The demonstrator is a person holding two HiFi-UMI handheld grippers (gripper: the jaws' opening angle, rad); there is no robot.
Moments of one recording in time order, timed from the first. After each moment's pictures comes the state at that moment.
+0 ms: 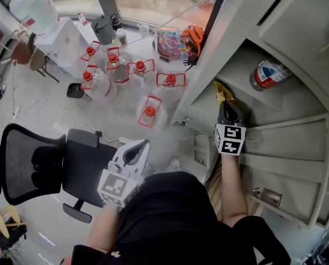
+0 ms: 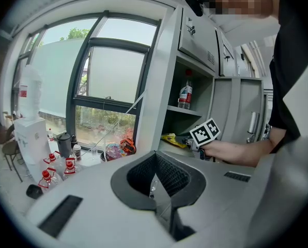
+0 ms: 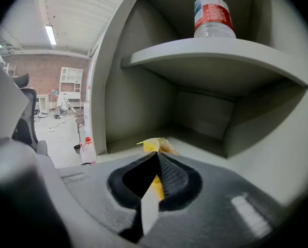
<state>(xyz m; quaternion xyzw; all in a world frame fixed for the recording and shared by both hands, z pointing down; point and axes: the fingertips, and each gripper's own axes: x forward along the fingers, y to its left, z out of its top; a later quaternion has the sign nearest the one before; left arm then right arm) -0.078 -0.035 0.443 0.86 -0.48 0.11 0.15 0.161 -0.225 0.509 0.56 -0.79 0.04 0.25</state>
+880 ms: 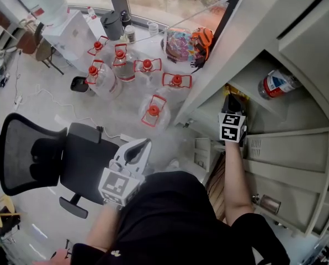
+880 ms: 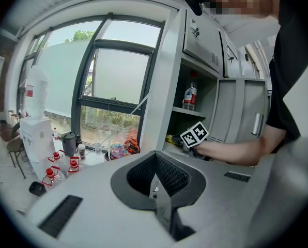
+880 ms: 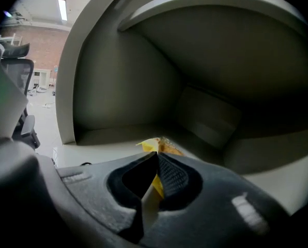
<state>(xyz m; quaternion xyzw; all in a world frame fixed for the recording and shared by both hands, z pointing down) -0.092 -0.034 0.444 0.85 -0.50 0.11 0.16 0.157 -0.279 0.530 0.55 -0.76 -0.02 0.33</state>
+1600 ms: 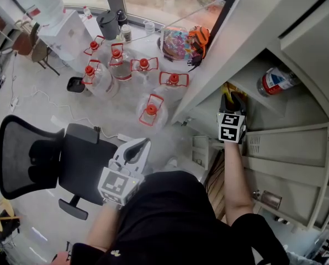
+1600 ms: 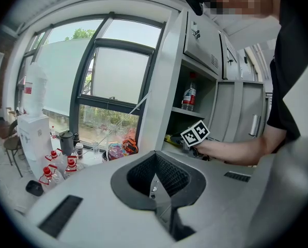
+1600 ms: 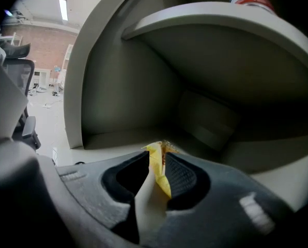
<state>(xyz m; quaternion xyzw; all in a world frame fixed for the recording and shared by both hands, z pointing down) -0.096 -0.031 0.446 0.85 -0.49 0.10 0.16 0.151 -0.269 0.517 0.55 -0.76 -0.03 0.33</state>
